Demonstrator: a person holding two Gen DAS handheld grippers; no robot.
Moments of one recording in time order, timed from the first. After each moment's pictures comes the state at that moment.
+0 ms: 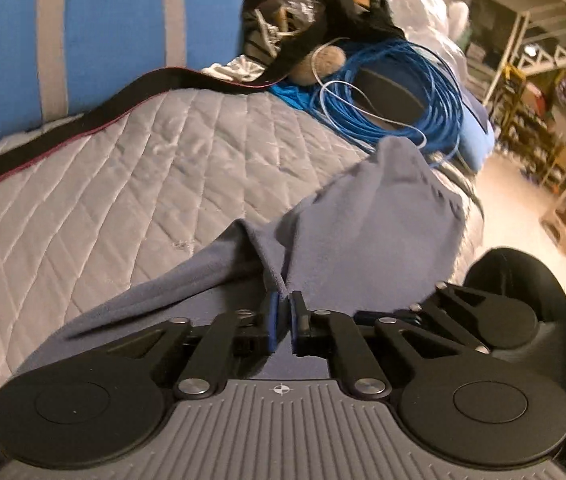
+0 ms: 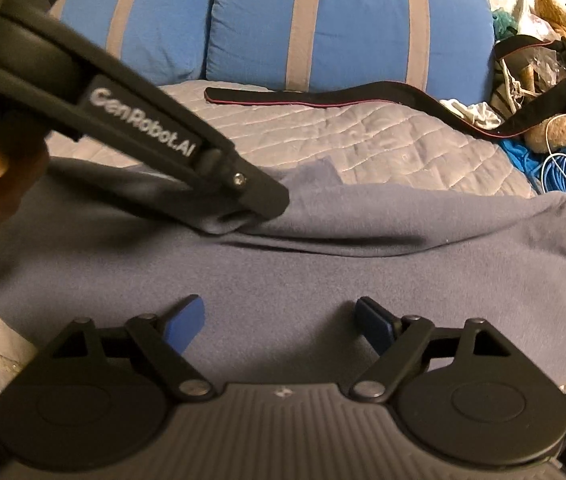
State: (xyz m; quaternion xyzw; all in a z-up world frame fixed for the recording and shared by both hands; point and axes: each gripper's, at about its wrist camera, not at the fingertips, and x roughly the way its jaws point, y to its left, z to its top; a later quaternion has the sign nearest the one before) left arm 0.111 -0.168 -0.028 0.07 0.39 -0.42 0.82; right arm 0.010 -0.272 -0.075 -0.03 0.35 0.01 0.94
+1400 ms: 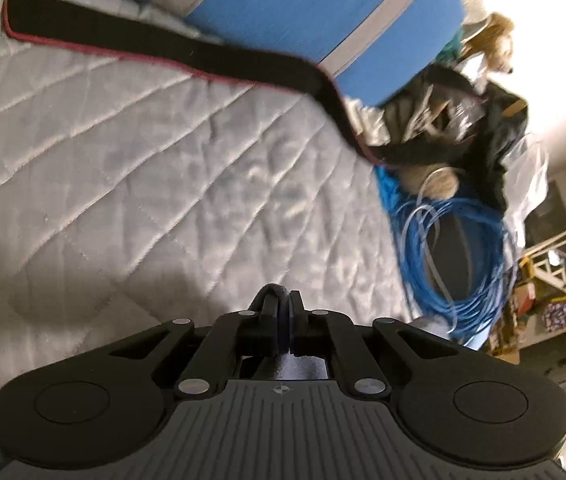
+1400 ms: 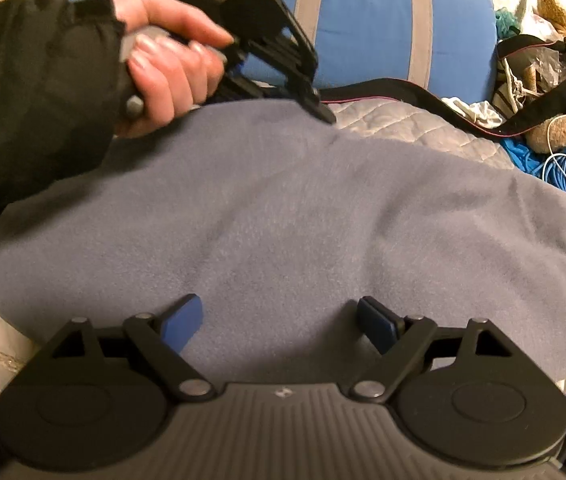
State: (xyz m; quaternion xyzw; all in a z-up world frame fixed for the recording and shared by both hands) left arm 0.275 -0.159 -0.069 -0.24 0.53 -0.33 0.74; right arm 0.014 -0.265 -0.077 -0.04 0.36 0.01 0.93
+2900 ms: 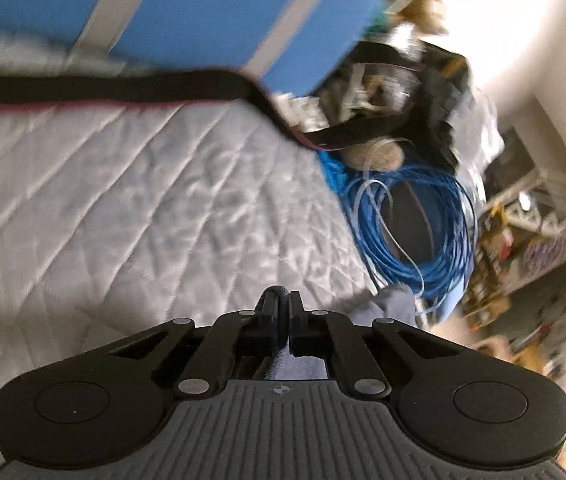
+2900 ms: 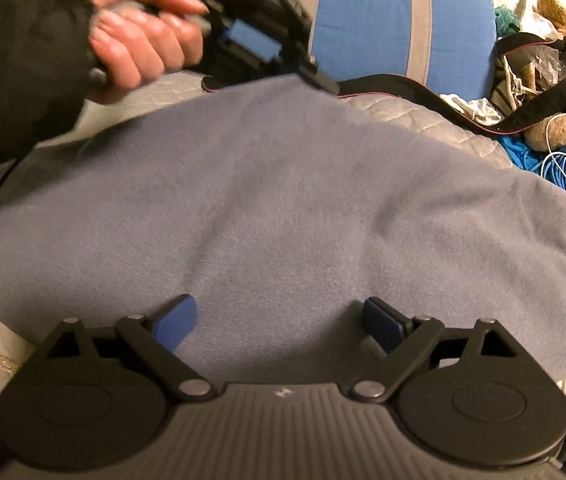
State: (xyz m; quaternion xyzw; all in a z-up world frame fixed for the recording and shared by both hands) left arm 0.241 -0.164 -0.011 -0.14 0.45 -0.43 0.77; right arm 0.018 -0.269 -0.079 -0.04 0.37 0.01 0.93
